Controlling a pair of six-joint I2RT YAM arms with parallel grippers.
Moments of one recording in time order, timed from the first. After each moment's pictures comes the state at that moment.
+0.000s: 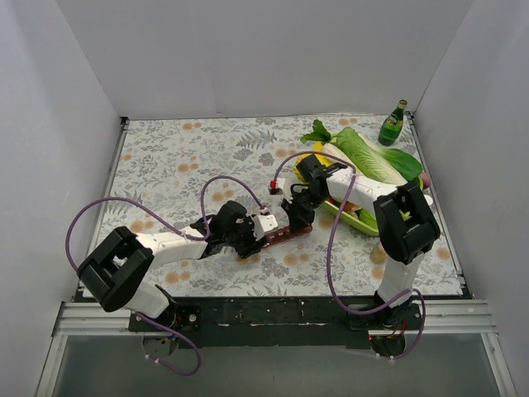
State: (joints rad) left arm -0.76 1.45 0.59 0.07 0.30 0.37; right arm 0.57 1.83 1.24 -0.75 -0.68 -0.61
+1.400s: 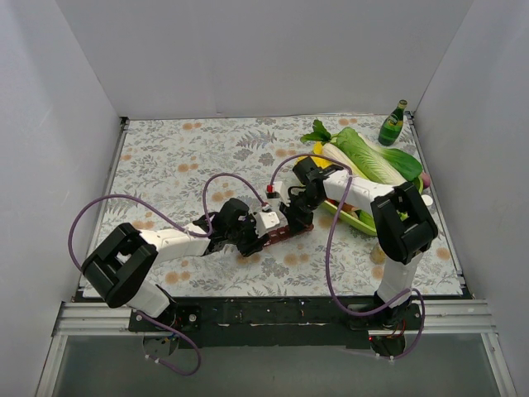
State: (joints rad) left arm -0.76 1.48 0.62 0.06 0.31 0.34; right arm 0.60 1.84 1.23 -0.74 -0.63 -0.62
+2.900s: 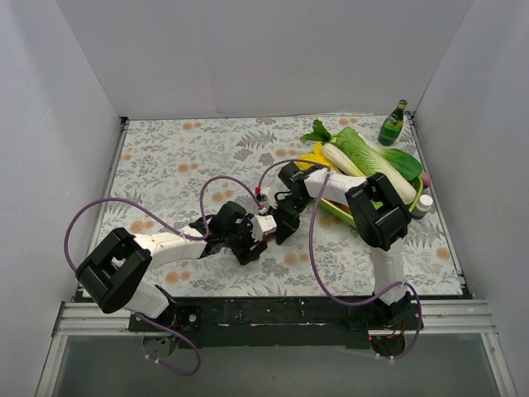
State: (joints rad) left arm -0.76 1.44 0.60 -0.01 0.31 0.32; right arm 0.65 2.04 1.35 -0.78 -0.78 -0.52
